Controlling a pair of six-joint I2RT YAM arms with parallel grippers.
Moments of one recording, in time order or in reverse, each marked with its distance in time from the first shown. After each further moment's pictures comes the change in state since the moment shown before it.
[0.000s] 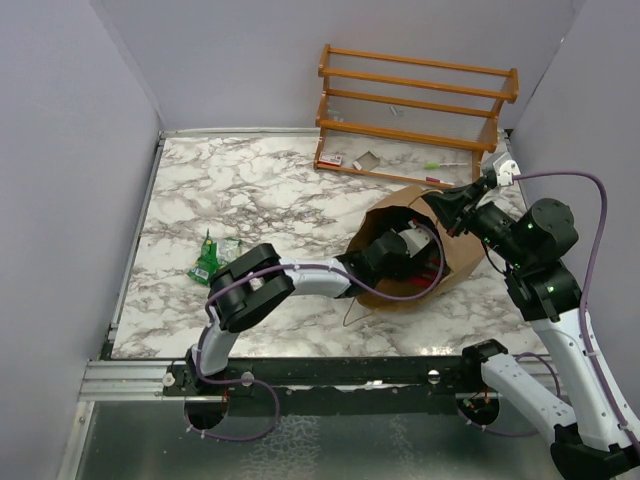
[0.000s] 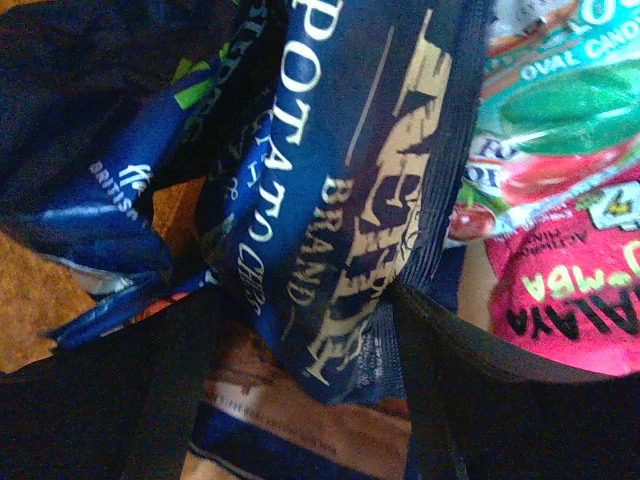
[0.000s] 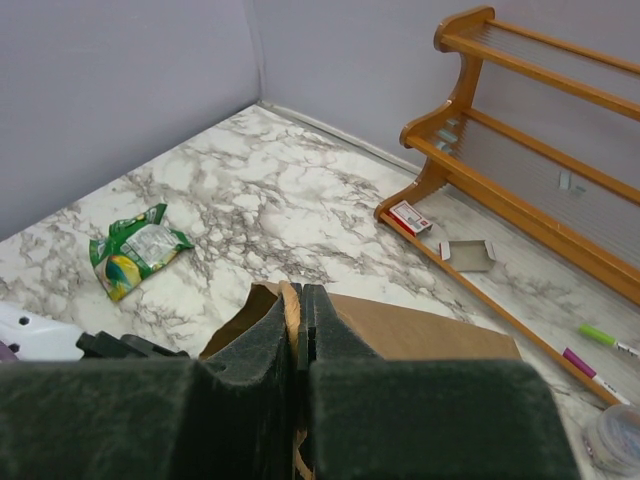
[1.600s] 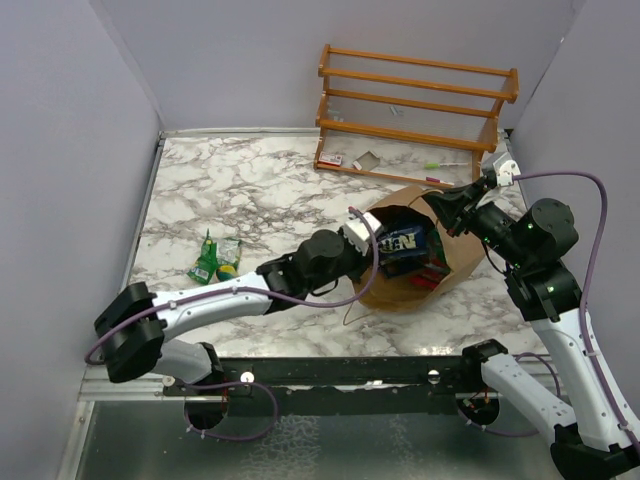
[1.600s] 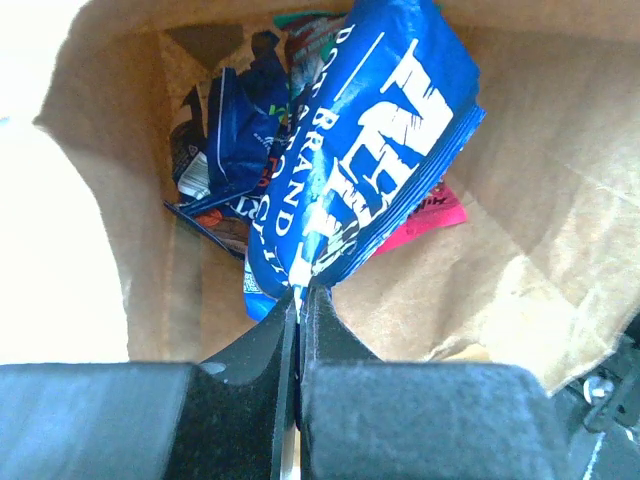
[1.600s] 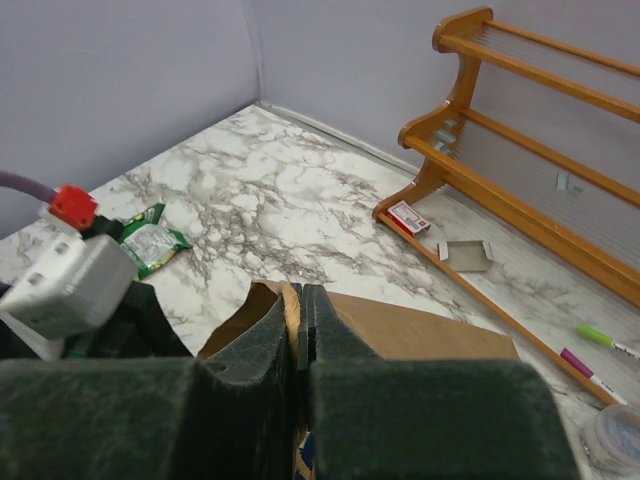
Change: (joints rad) left arm 0.016 -0.619 -0.322 -0.143 0.196 -0.230; right arm 0.000 0.000 0.000 0.000 0.005 -0.004
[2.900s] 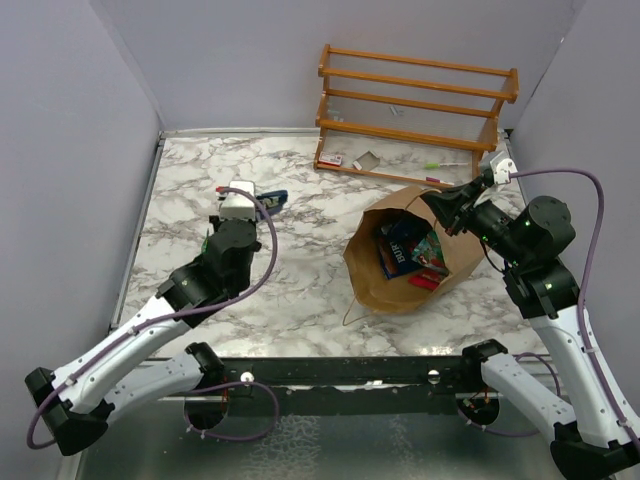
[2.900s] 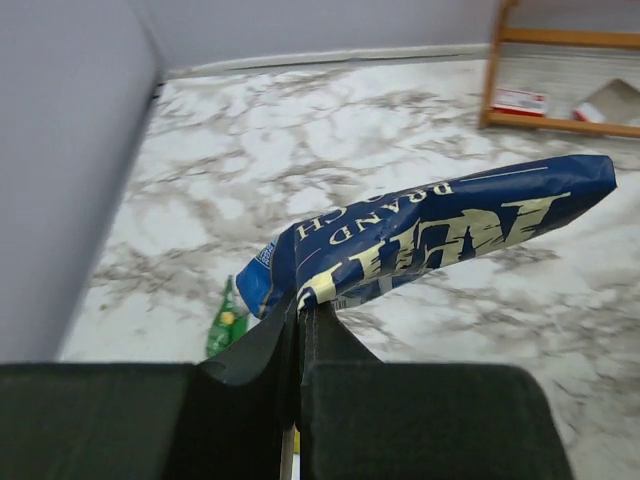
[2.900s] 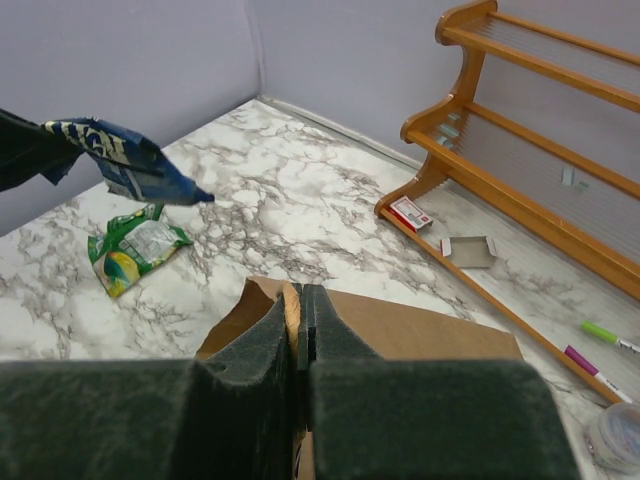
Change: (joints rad) left arm 0.200 -0.560 -0.021 -0.545 -0.753 0.025; right arm 0.000 0.015 0.000 0.000 0.000 0.001
